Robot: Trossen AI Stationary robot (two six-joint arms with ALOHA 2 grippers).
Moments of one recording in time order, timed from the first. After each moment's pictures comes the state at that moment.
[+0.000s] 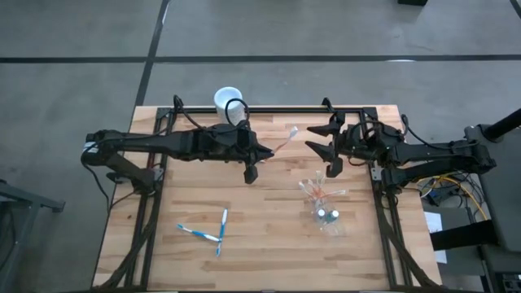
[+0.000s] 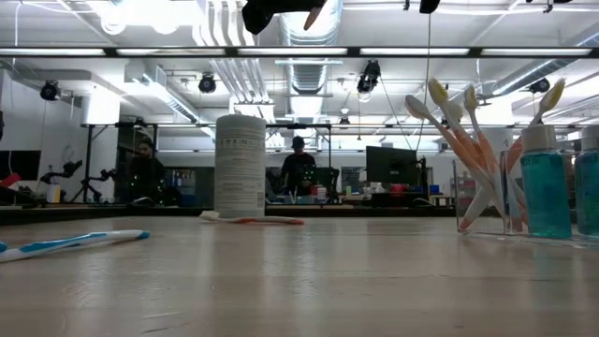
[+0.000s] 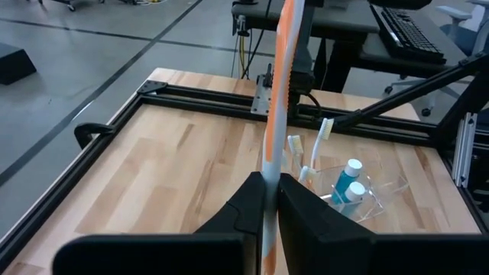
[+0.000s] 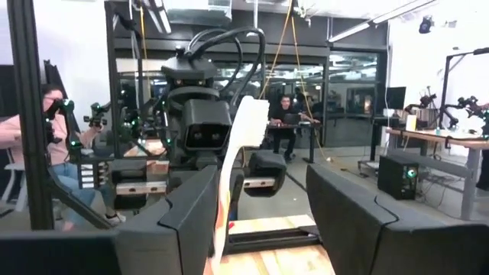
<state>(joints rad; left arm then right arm) 0.02 1.41 1.30 -0.22 -0.12 -0.12 -0.04 0.92 0.70 0.47 0.10 0.00</state>
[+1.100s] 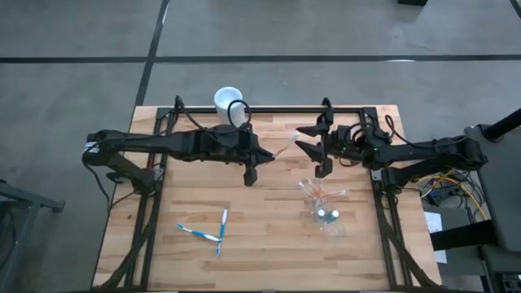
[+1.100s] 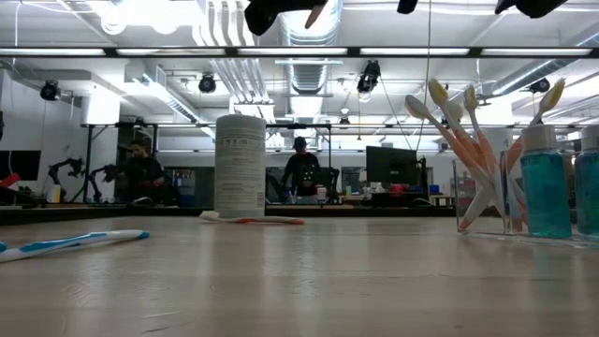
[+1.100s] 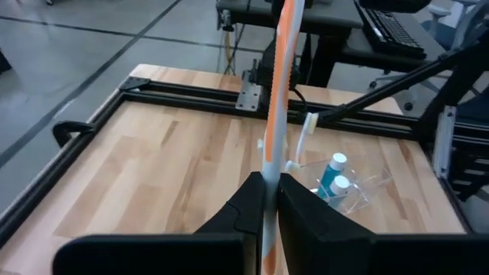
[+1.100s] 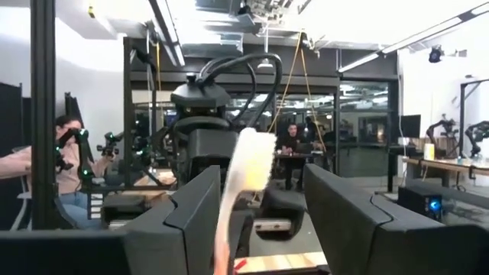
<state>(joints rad) 0.02 1.42 1.30 -0.22 -0.07 -0.12 -0.06 1.09 0.70 0.76 0.05 0.00</state>
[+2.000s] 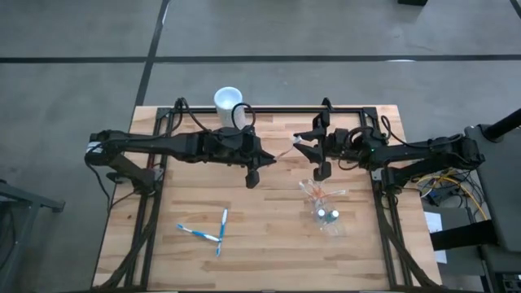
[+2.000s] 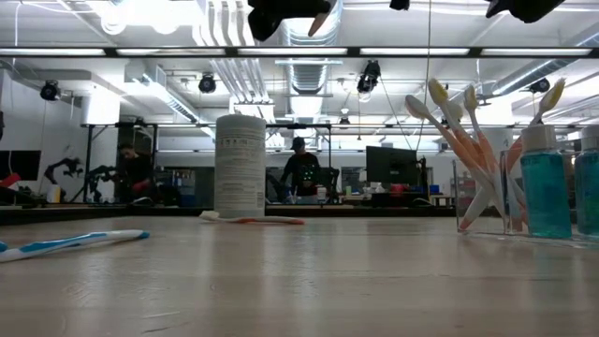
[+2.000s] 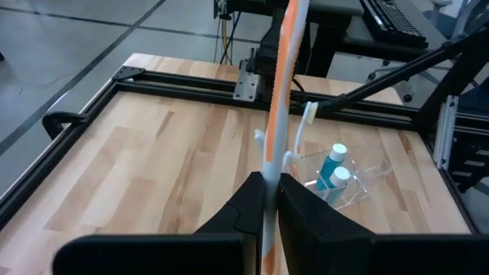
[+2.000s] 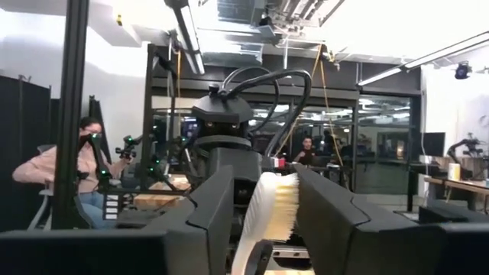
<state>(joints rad) 0.02 1.45 1.30 -0.22 -0.06 -0.13 -0.06 1.14 0.70 0.84 -0.03 -0.02</state>
